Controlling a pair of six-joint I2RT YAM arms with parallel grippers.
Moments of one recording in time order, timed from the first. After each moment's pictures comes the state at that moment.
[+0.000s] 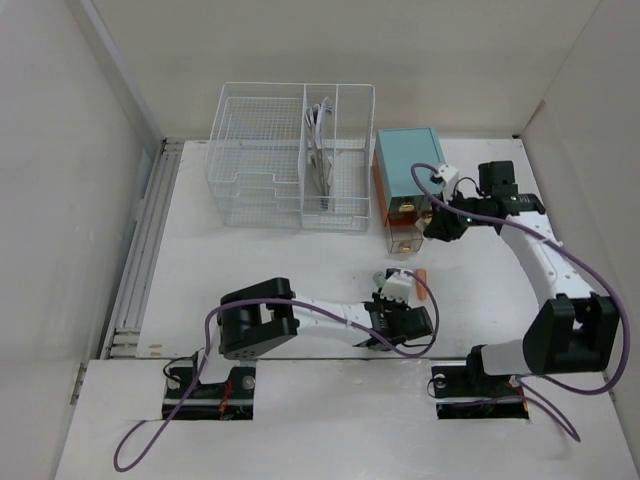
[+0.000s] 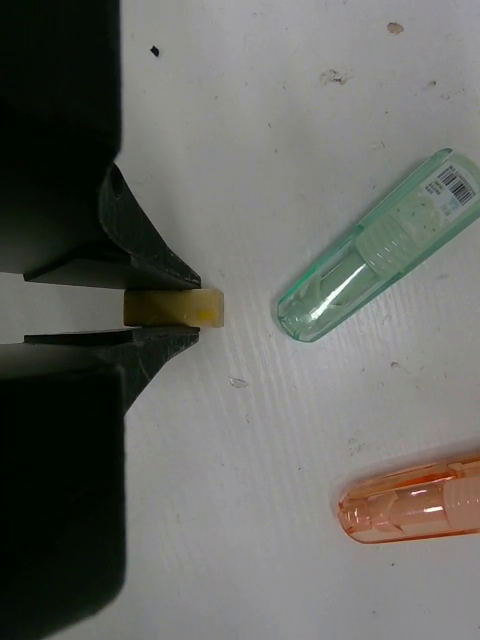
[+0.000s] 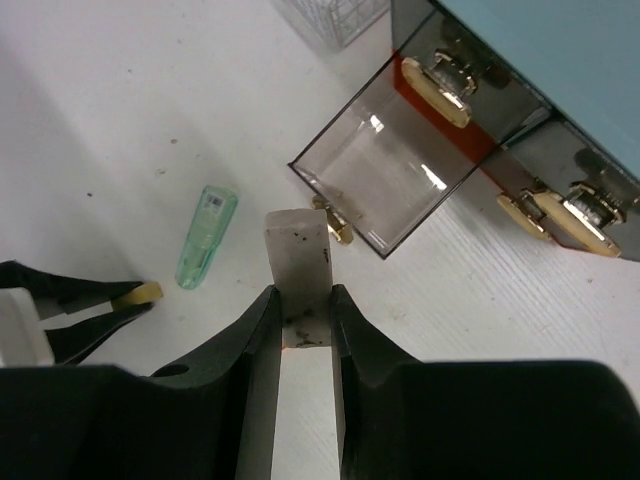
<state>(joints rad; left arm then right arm) -1.42 2.00 1.27 -0.36 -0.71 -1.00 0.03 1.35 1.14 -0.76 -0.68 -0.55</state>
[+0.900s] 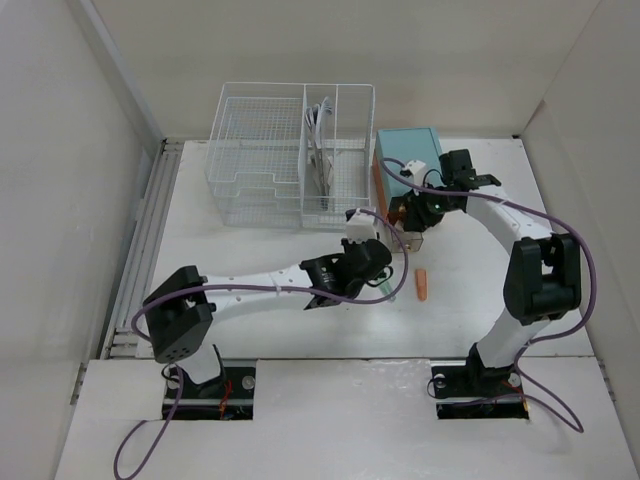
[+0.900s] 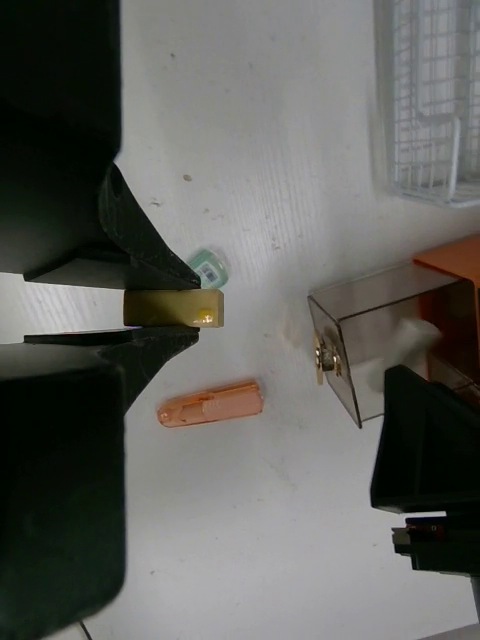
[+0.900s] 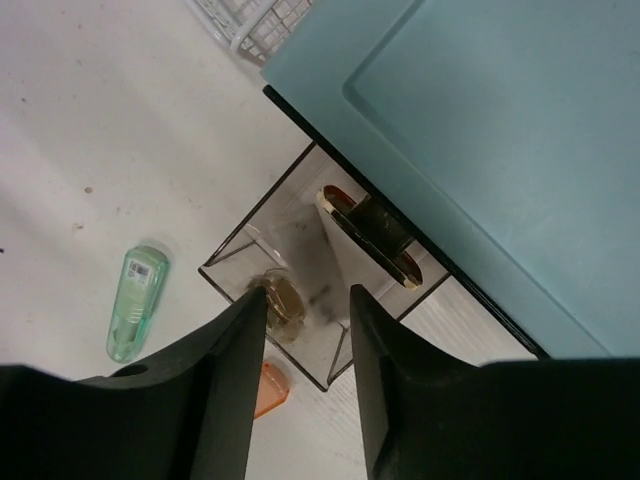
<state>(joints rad) -1.18 1.59 1.11 -0.14 -0.61 -0.81 0.15 1.70 1.29 -0.65 -0.53 -0.49</state>
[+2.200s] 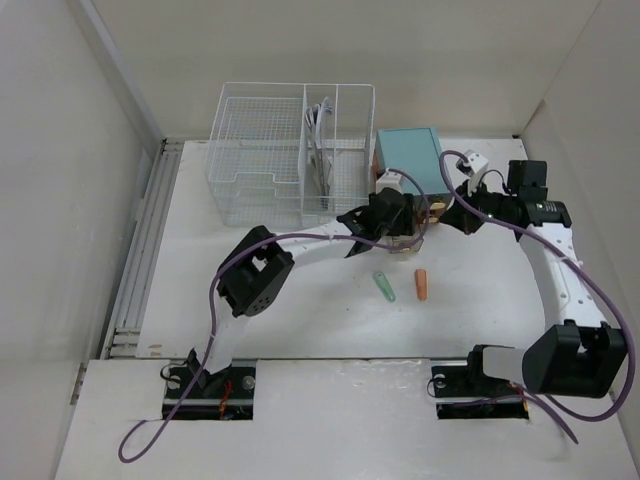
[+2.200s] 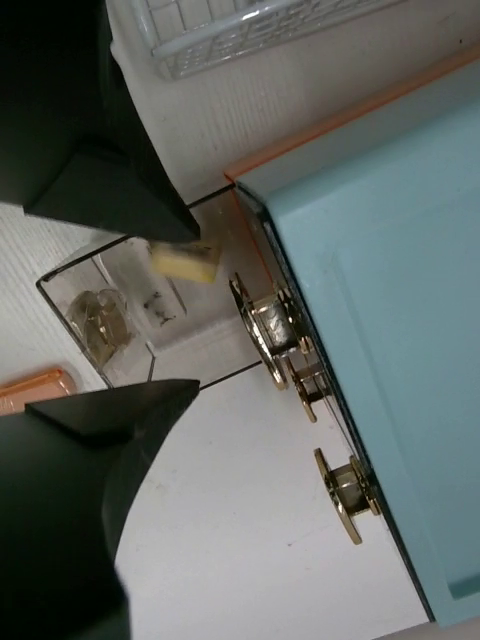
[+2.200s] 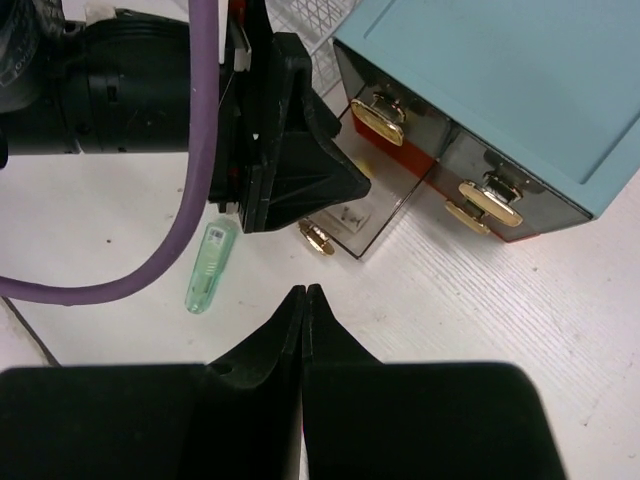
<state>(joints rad) -0.94 2.12 1.57 0.04 -0.24 -0.63 -0.09 1.25 1.16 -0.73 -0.76 -0.48</state>
